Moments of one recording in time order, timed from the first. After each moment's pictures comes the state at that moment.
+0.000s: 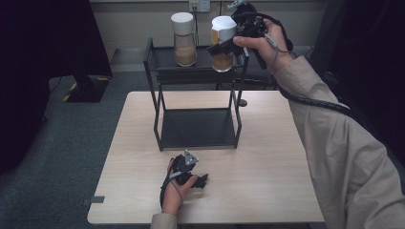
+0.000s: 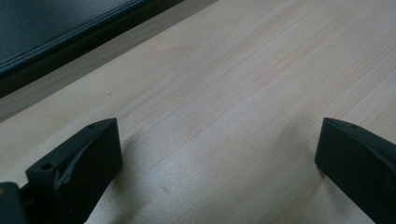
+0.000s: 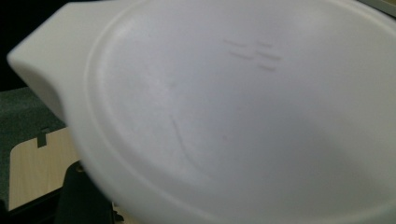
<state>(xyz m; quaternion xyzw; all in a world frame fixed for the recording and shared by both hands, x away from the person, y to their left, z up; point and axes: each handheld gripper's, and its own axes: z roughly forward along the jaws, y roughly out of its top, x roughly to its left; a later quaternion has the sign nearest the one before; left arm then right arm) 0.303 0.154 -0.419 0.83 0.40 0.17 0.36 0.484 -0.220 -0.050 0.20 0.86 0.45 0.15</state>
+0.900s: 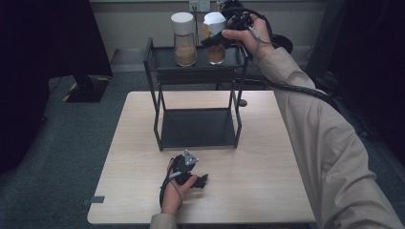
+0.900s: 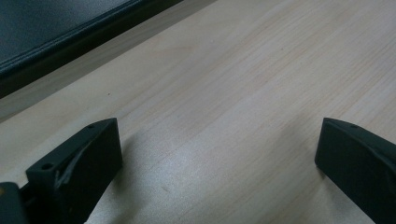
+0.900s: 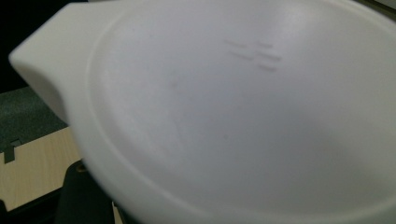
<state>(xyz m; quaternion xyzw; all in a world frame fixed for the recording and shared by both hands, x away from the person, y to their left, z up) 0.304 0.155 -0.419 0.83 0.39 0.17 0.36 0.532 -0.196 -0.060 0.22 0.86 0.44 0.15</state>
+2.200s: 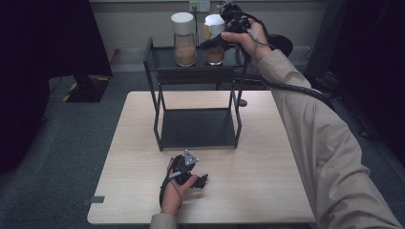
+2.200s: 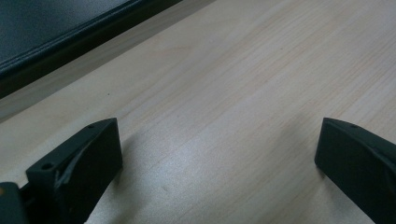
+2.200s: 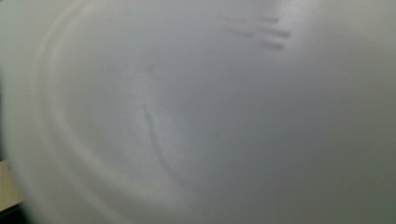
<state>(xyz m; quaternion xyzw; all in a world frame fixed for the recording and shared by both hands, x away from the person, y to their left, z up) 0.304 0.155 -0.419 0.83 0.39 0.17 0.36 0.554 -0.201 -0.080 0.23 0.85 0.45 0.12</state>
